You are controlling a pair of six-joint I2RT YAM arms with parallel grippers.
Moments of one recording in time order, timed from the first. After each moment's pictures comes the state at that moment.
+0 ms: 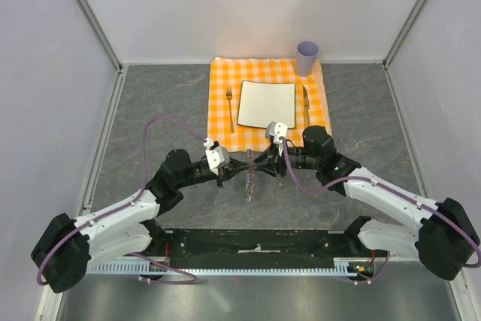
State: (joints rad) left arm -0.75 0.96 0.38 0.55 0.53 0.10; right arm 0.71 1.13 0.65 0.17 -0.63 -0.07
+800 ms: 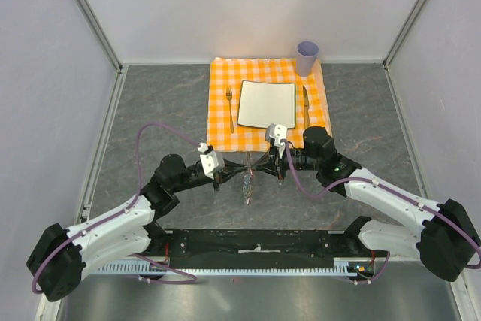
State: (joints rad) left arm -0.75 0.89 0.35 0.53 0.52 0.11; right arm 0.71 1.11 0.65 0.17 -0.68 -0.08
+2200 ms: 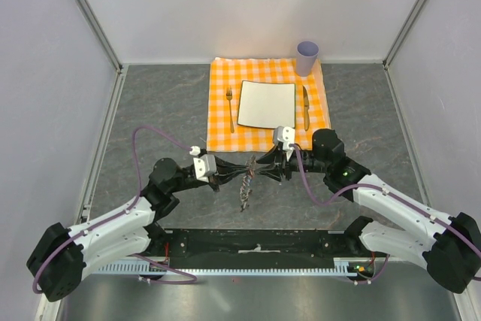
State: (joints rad) left arm -0.75 0.87 0.30 0.74 0.61 0.05; right arm 0.70 1.01 0.63 0.17 -0.69 -0.11
